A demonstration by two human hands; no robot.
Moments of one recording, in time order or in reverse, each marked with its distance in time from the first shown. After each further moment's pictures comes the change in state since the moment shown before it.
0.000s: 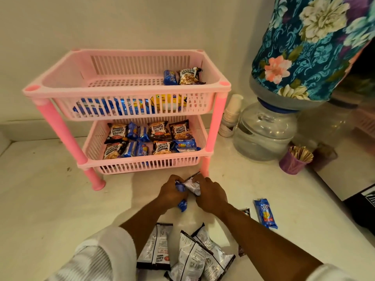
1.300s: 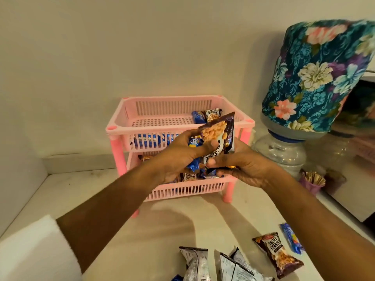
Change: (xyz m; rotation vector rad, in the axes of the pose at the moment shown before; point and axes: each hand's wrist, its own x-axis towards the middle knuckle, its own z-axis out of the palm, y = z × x) left_hand -0.155 0.191 -0.188 -0.376 -0.247 0.418; right_hand -0.065 -0.203 -0.232 1.236 -0.264 -0.344
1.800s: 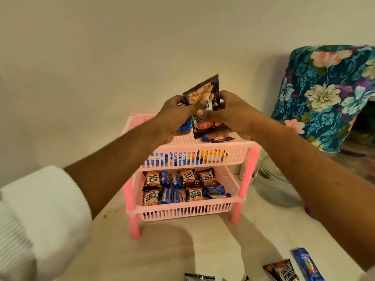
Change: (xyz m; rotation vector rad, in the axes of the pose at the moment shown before) left_hand 0.058 0.096 -0.047 0.120 0.296 0.125; right_hand 0.092 -0.111 0.012 -0.438 0.301 -0.046
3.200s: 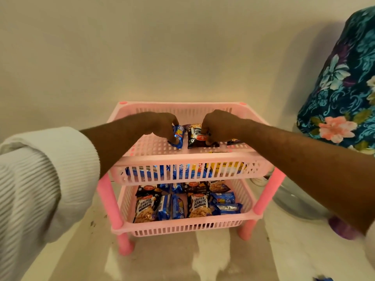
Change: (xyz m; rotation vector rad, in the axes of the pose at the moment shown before) left_hand 0.187 -0.103 -0.050 1.133 -0.309 -0.236; right_hand 0.183 0.118 0.002 -1.441 -0.305 -0.133
